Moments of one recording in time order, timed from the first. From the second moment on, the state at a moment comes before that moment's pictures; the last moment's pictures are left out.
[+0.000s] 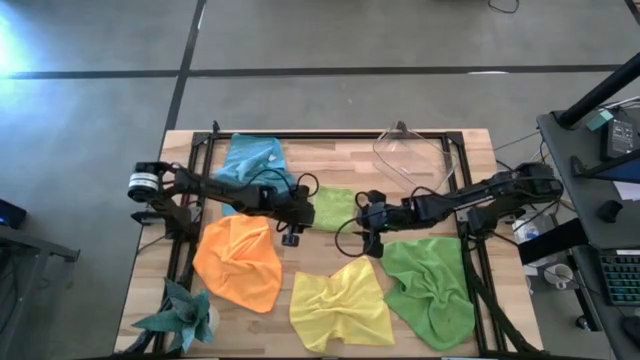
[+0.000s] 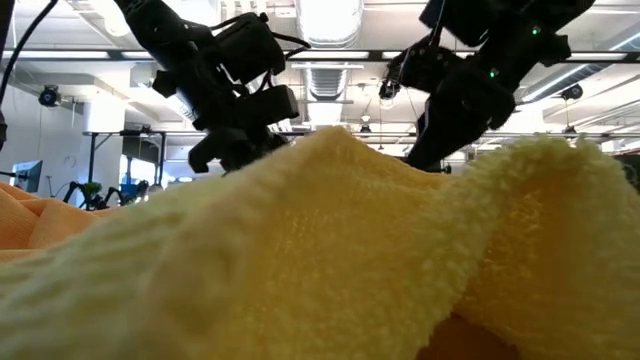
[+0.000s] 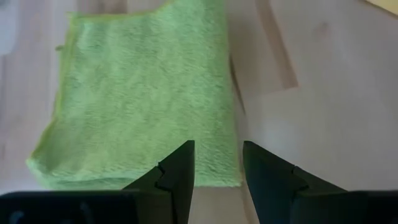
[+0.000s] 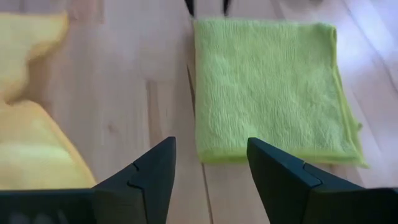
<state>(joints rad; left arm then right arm) 0.06 1.64 0.86 -0.09 0.00 0.30 0.10 1.50 0.75 -0.12 0.19 0.13</state>
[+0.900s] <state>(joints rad) 0.04 1.65 0.87 -0.09 -0.04 0.30 0.08 1.84 1.07 -0.38 0.26 0.09</state>
